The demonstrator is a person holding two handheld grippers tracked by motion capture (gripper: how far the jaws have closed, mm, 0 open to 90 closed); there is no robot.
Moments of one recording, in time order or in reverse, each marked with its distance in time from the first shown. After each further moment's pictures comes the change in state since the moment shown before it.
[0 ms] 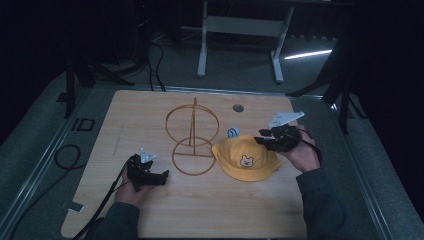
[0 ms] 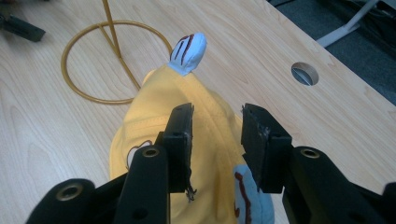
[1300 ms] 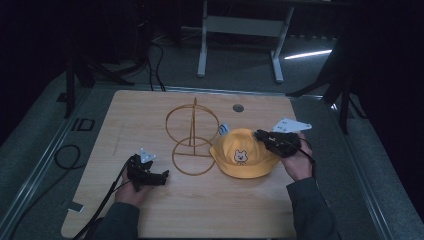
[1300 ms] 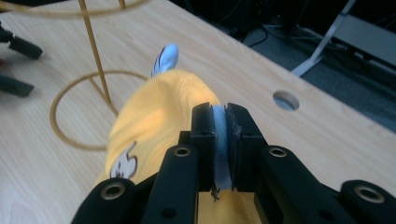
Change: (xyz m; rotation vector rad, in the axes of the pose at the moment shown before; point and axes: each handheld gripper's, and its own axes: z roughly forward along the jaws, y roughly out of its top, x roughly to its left) left arm 0.000 0.000 0.000 0.000 -0.001 -0.002; right arm 0.015 -0.019 0.001 -0.212 -0.094 0.099
